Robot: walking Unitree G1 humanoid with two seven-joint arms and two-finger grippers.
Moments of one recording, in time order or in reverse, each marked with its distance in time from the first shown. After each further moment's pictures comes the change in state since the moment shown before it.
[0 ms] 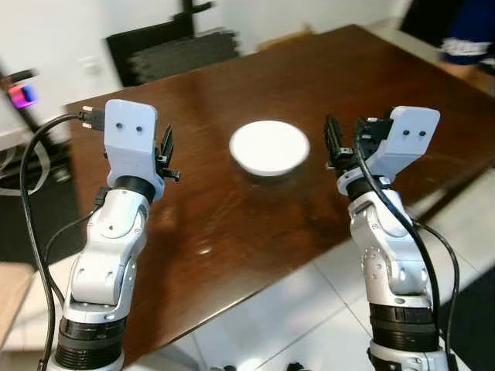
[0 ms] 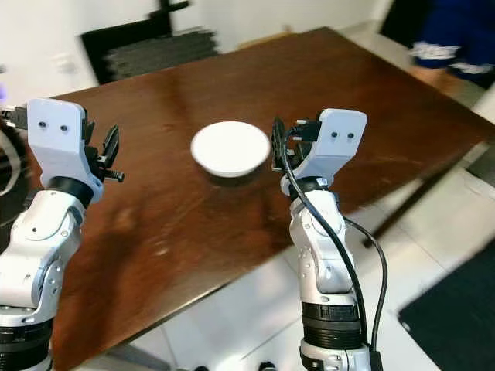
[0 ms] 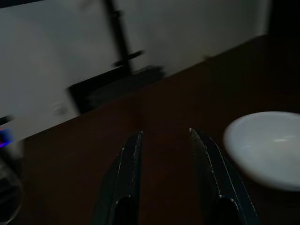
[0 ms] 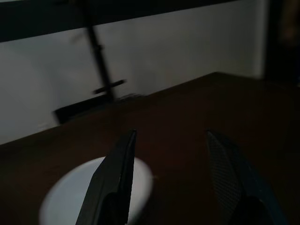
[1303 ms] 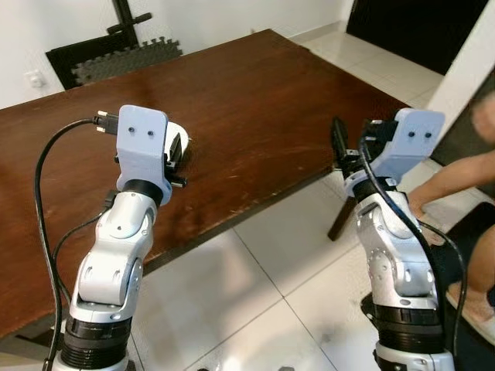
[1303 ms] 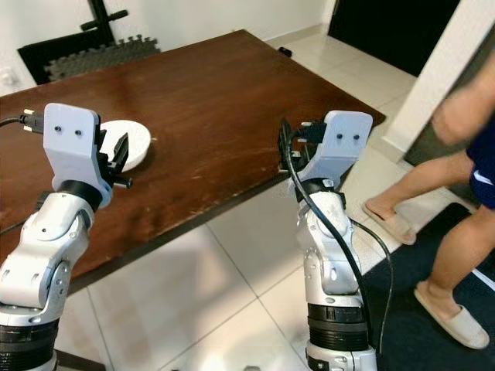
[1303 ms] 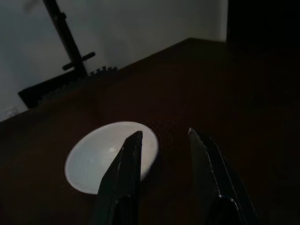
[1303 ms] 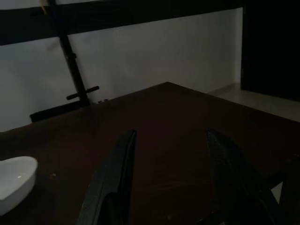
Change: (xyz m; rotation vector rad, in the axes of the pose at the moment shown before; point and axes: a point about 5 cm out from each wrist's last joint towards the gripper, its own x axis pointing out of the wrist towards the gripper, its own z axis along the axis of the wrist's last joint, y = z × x) left arm 0.001 -0.005 -0.008 -0.009 0.061 -0.021; right arm -0.002 -0.001 -0.002 -0.012 0.007 -0.002
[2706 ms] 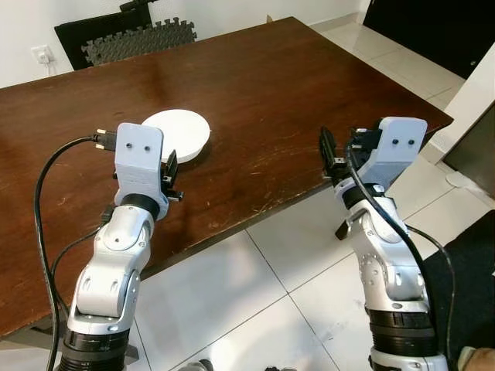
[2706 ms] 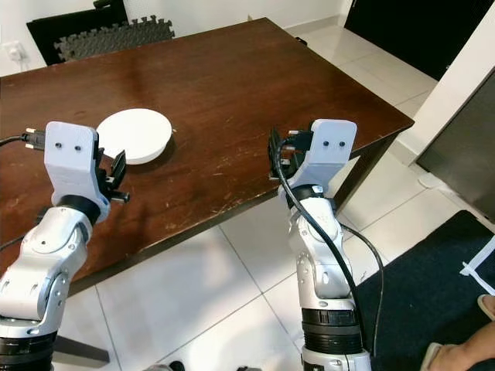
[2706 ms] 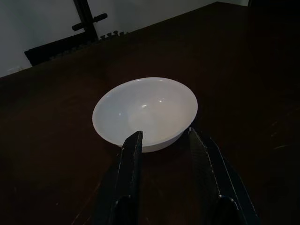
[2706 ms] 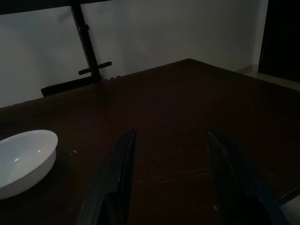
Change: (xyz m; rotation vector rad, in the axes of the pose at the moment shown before) left arm -0.008 0.002 -0.019 -0.010 0.074 0.010; right arm -0.003 0.001 -0.011 -0.003 0.042 0.004
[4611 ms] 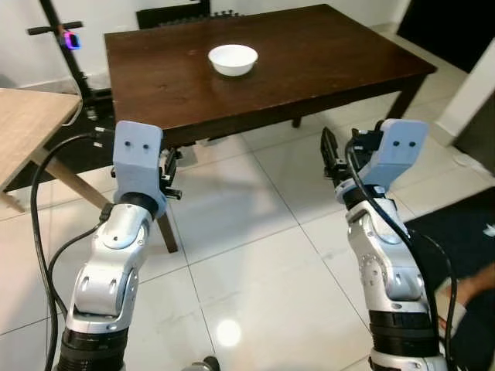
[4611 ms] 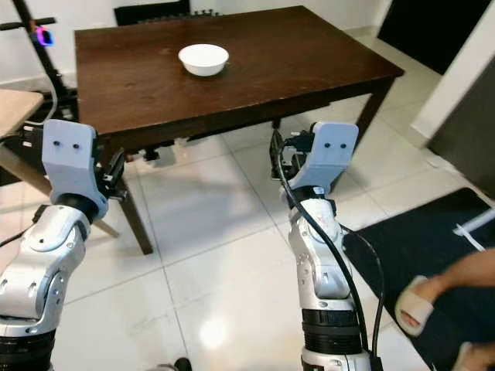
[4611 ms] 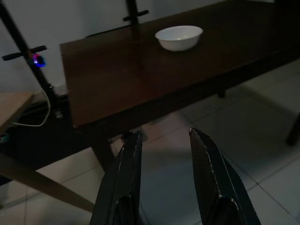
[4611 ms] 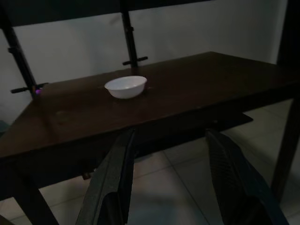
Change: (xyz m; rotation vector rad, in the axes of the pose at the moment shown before) left arm 0.001 0.002 0.003 0.004 -0.003 0.006; right arm -0.001 -0.001 -0.002 -0.002 -0.001 -0.011
